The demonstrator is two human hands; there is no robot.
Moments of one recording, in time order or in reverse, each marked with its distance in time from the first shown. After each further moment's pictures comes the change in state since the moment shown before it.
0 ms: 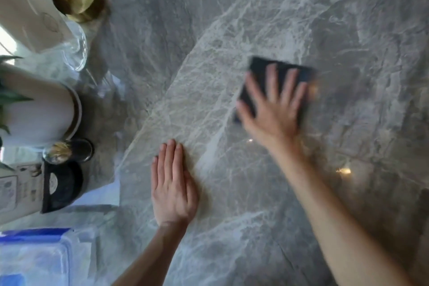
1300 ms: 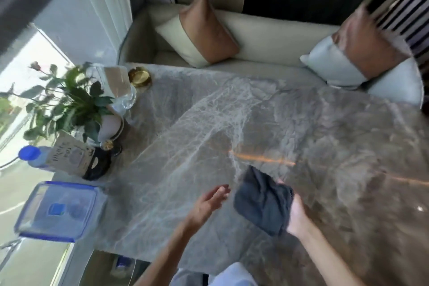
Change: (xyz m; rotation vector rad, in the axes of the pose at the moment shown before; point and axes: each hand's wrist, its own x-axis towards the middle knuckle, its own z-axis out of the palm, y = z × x) left_hand -0.081 0.184 -0.102 -1.194 -0.672 -0.344; right_hand -0.165 0.167 -0.182 1.741 -0.635 0.805
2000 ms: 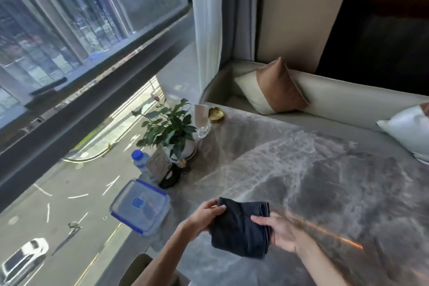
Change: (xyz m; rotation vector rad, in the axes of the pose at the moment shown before) left_hand -0.079 0.040 -0.119 -0.180 0.285 -0.074; right_hand 0.010 0.004 0.157 -0.548 -0.635 0.233
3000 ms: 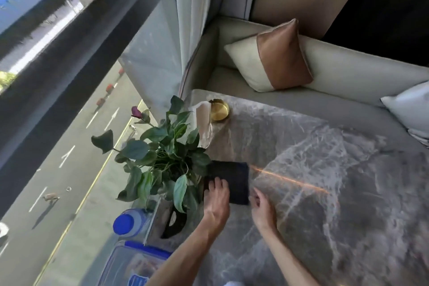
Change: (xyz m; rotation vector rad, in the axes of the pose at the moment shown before) left_hand 0.219 0.076 -0.125 1.371 0.188 0.168; right_hand 0.276 -0.059 0.049 -0.654 1.027 -0.207
